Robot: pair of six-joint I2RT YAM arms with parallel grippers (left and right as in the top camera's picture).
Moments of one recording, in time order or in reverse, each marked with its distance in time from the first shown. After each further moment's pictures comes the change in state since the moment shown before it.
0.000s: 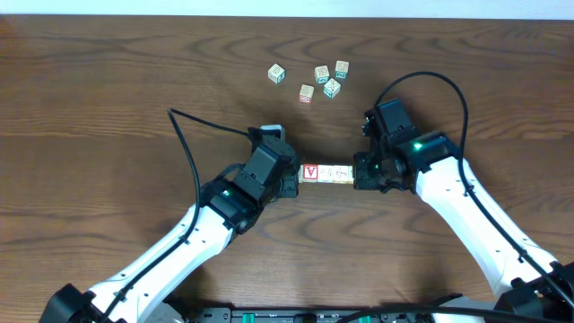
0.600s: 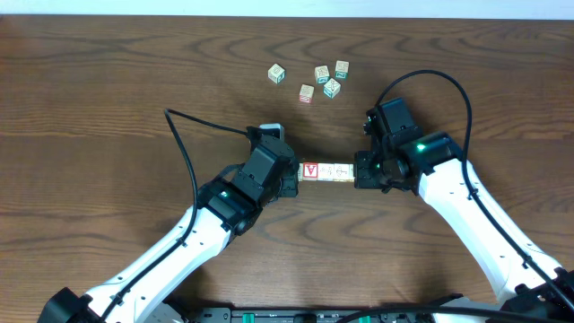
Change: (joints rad) left arm 0.000 -0.013 0.000 0.003 -0.004 0.000; right arm 0.000 -0.019 0.006 -0.003 0.001 0.000
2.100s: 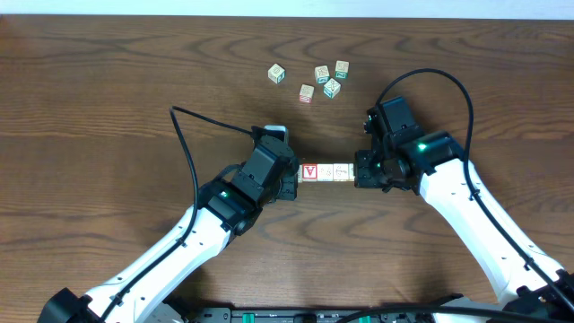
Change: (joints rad) left arm 0.000 -0.002 0.000 -0.011 0.012 0.098; right arm 0.000 -0.004 0.011 -0.009 -0.003 -0.001
